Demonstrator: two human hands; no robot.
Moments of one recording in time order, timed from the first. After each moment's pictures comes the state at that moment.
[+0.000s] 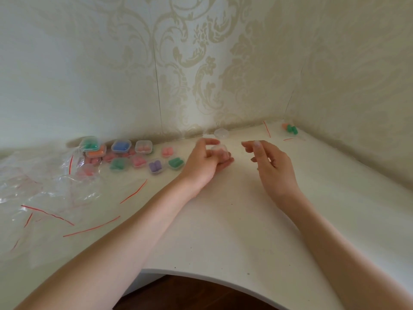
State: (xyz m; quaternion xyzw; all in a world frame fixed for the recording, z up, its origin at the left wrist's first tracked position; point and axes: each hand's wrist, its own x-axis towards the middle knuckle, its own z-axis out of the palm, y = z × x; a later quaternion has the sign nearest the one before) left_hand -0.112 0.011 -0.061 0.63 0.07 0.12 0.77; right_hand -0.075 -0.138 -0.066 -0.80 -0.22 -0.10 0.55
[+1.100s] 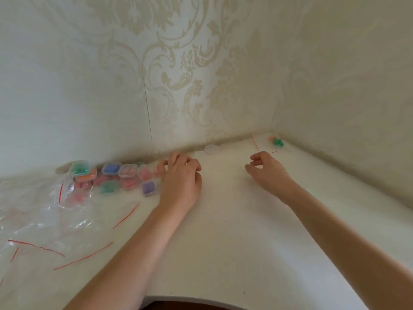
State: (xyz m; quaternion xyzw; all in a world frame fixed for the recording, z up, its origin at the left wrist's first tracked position) left_hand -0.105 0.040 -0.087 0.92 0.07 0.36 0.13; right_hand -0.030 -0.151 -0.051 -0.92 -0.10 0.00 0.39
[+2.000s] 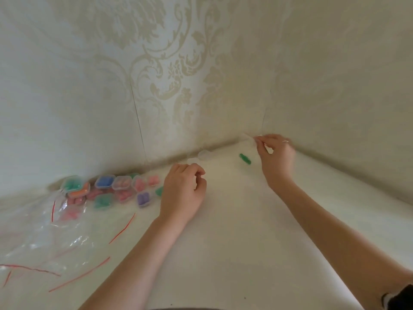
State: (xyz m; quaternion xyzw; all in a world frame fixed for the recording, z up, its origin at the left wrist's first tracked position) left_hand -0.111 0.030 -0.077 0.89 0.01 0.34 0.30; right_hand -0.001 -0.158 -0.049 -0.82 -0.10 -0.32 0.47
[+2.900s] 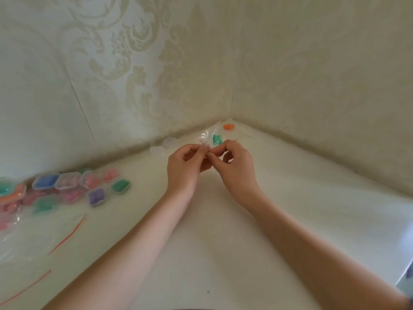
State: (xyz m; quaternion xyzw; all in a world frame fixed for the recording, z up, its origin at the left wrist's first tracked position) left_hand -0.074 -0.049 -0.063 0.62 0.06 0.18 0.76; right_hand -0.065 -0.152 -0.060 -0.79 -0.12 -0.16 0.58
